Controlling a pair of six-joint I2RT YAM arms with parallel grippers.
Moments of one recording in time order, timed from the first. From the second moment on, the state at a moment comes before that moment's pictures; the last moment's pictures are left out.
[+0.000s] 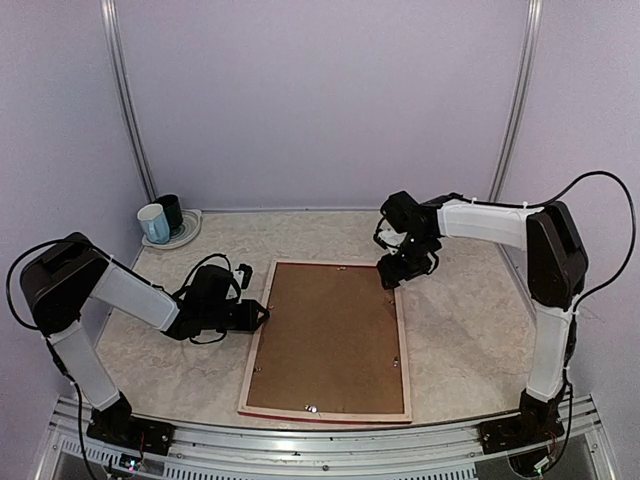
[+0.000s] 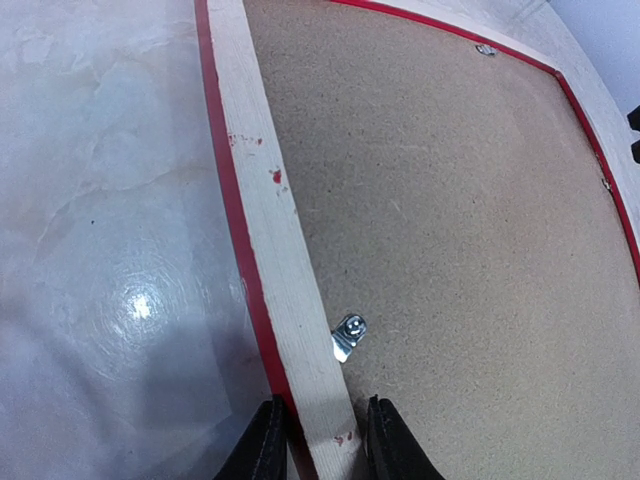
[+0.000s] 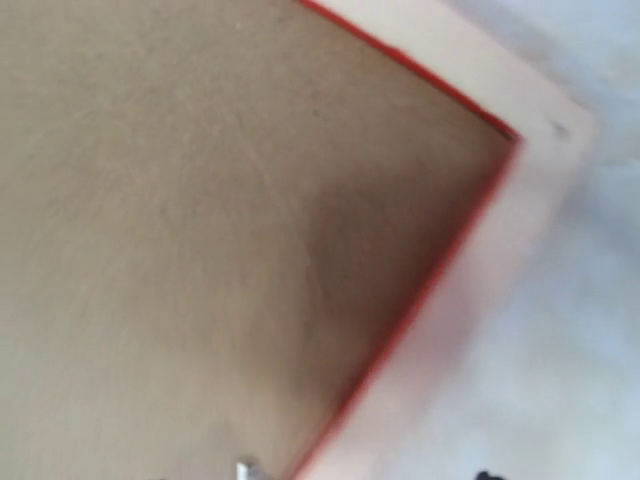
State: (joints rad) left arm -0.64 1.72 0.60 0.42 0.08 -0.47; right arm 0.58 2.01 1.57 -0.81 0.05 0.07
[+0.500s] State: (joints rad) left arm -0.64 1.72 0.60 0.42 0.07 -0.48; right arm 0.65 1.69 1.13 -0.69 0.02 0.24
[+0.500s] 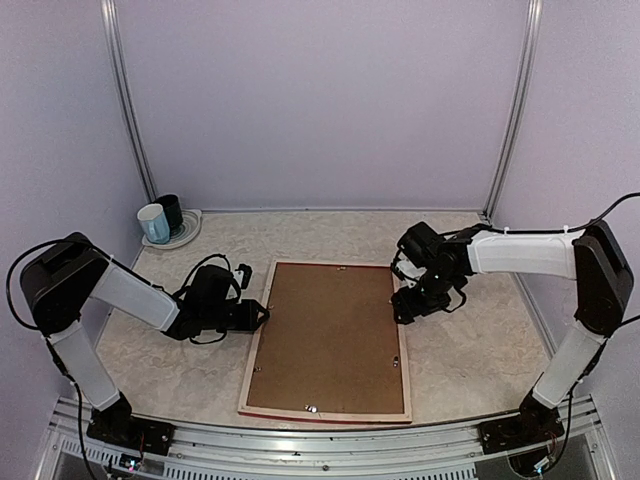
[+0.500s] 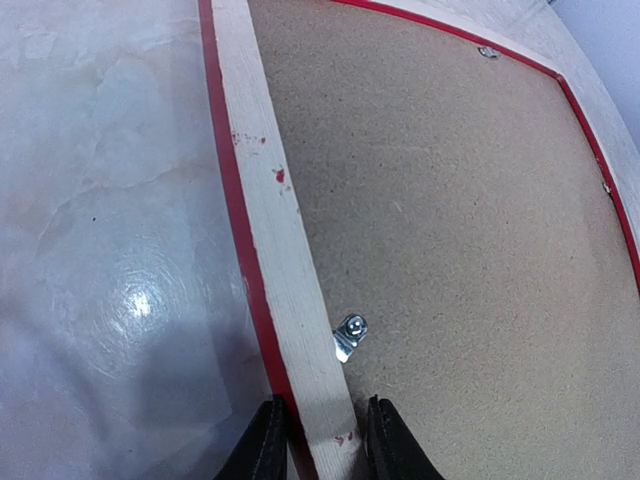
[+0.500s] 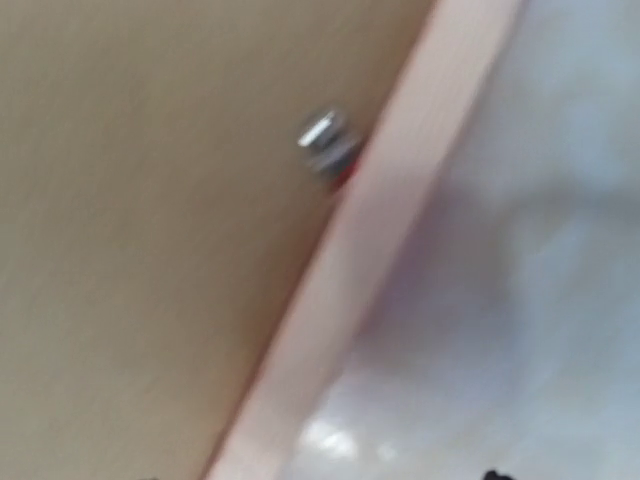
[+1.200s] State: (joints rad) left arm -0.63 1.72 0.60 0.42 0.08 -0.50; right arm 0.89 1.57 0.91 -0.59 0.06 0.52
